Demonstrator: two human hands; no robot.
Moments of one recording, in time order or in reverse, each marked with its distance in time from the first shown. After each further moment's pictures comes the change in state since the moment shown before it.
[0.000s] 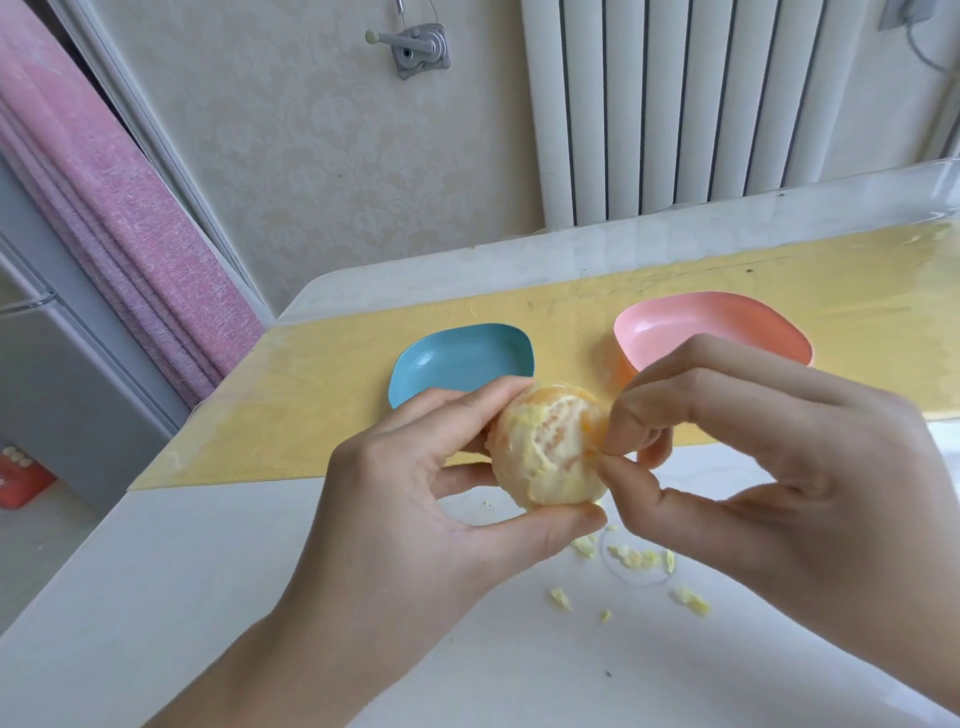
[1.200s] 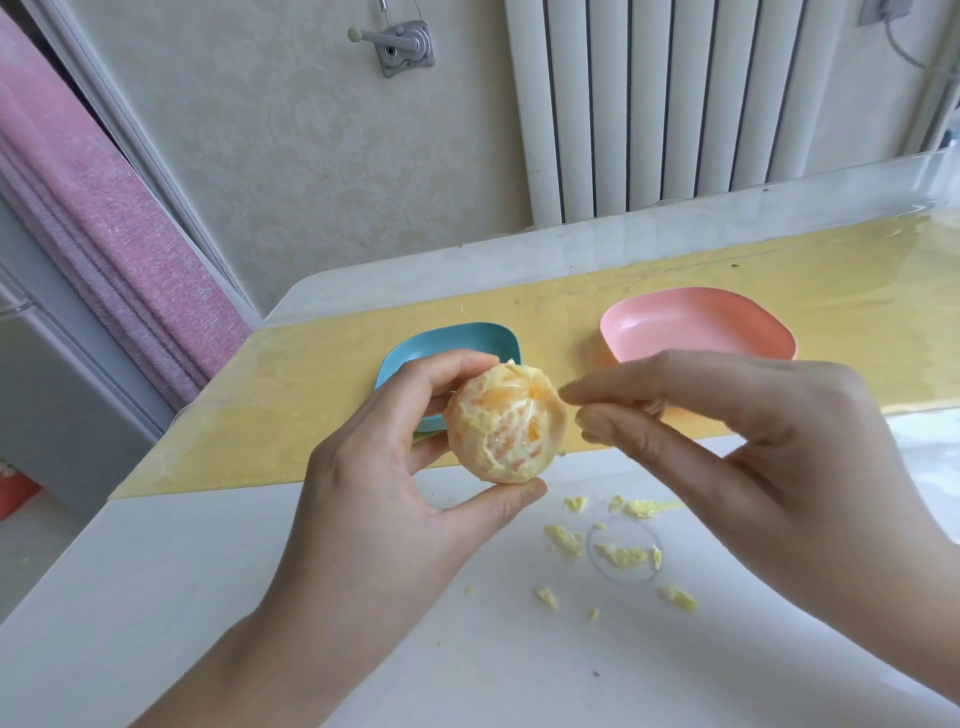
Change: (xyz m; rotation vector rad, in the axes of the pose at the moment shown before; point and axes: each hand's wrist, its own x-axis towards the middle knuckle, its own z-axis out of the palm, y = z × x) left_hand 0.006 -0.011 0.003 0.098 0.115 0.038; right_hand -0.001 0.006 0.004 0.175 0.015 0.152
